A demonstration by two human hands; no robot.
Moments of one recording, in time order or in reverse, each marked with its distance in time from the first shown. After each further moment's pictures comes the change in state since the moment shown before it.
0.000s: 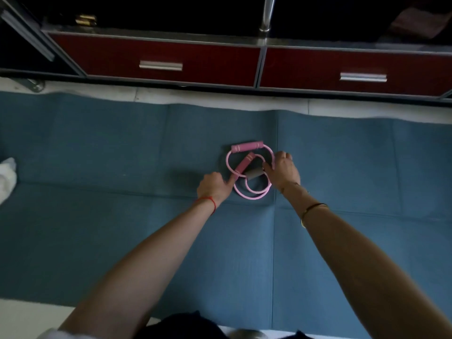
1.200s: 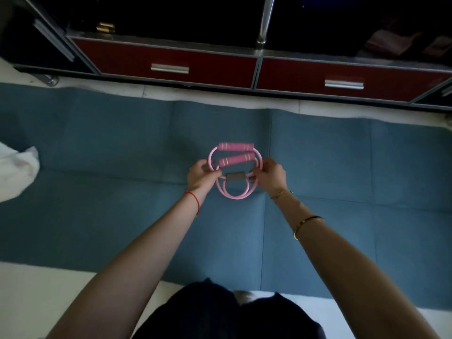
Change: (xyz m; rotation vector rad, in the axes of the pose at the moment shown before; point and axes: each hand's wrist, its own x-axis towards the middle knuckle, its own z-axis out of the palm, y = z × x) left_hand -0.070 0.008 -0.062 -0.708 0.099 -0.190; right_hand -0.097 -0.037 -0.041 0.452 -0.026 0.063
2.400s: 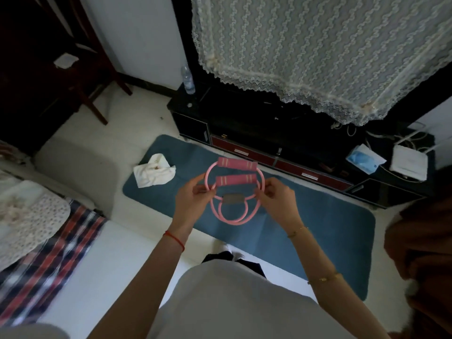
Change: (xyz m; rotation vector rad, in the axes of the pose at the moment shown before) left_hand -0.653 0.354 -0.377 -0.207 0.156 0.237; right_hand -0.566 -0.446 -0.335 -0.031 -0.184 -0.472
